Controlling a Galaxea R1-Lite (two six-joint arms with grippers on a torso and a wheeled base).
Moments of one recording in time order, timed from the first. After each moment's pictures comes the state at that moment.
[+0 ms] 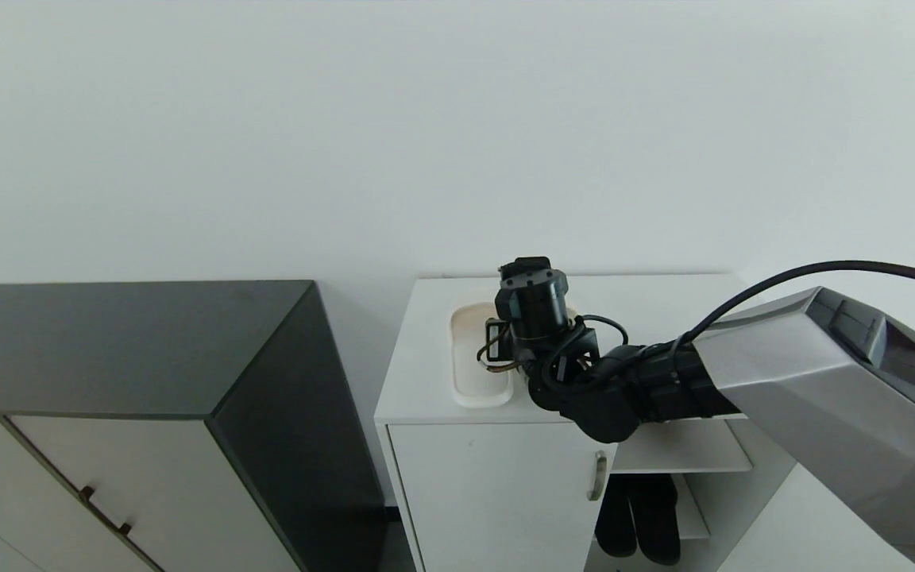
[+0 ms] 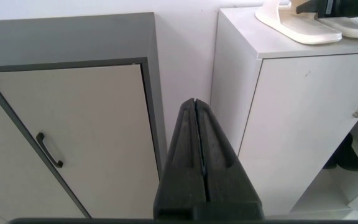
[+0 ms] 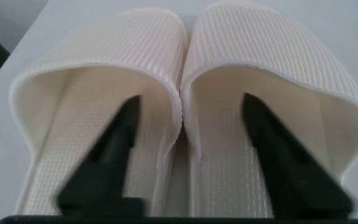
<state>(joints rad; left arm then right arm) 0.00 0.00 0.00 0.00 -0.02 0.03 0.76 2.31 -1.59 -0.45 -0.60 0.23</state>
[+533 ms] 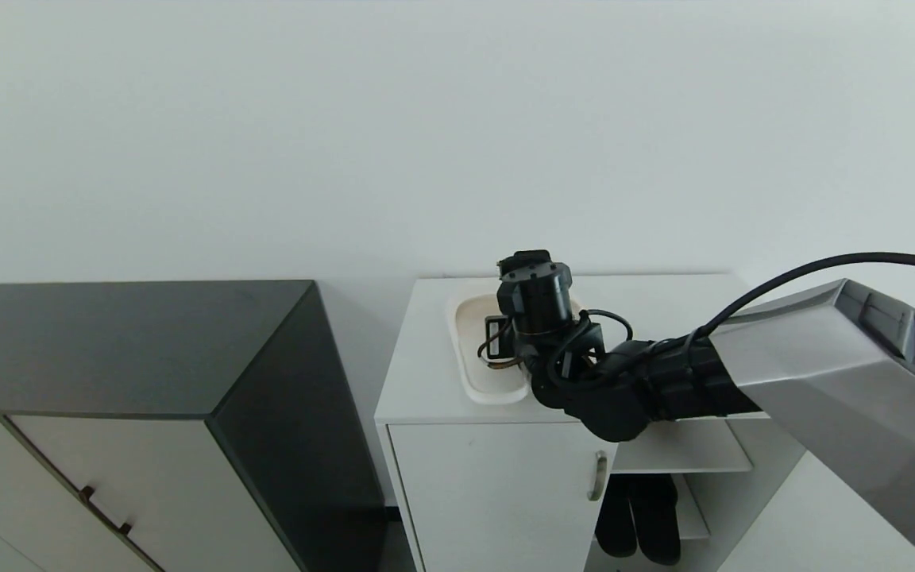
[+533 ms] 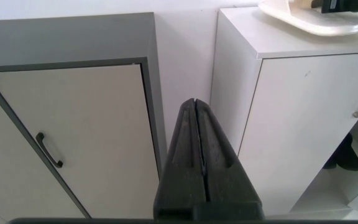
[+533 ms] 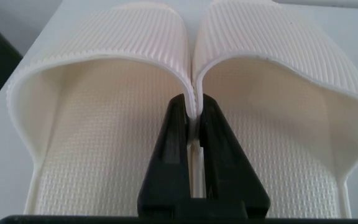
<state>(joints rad) 0.00 0.00 0.00 0.00 -0.02 0.03 0.77 2.27 -1.56 -0.45 -0.60 0.20</state>
